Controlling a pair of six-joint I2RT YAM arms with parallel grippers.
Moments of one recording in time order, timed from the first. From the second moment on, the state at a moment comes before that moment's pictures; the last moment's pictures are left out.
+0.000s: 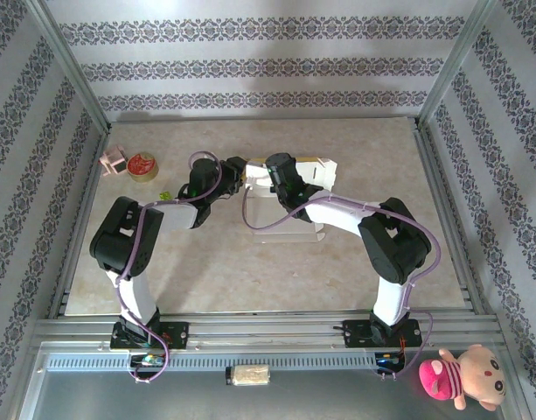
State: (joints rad) left arm -0.36 1.85 0.91 0.72 0.24 -1.57; right arm 0.67 1.84 1.18 0.18 0.48 -1.20
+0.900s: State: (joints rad) left arm -0.39 1.93 0.91 0.87 0.24 -1.58; right arm 0.66 1.84 1.18 0.18 0.48 -1.17
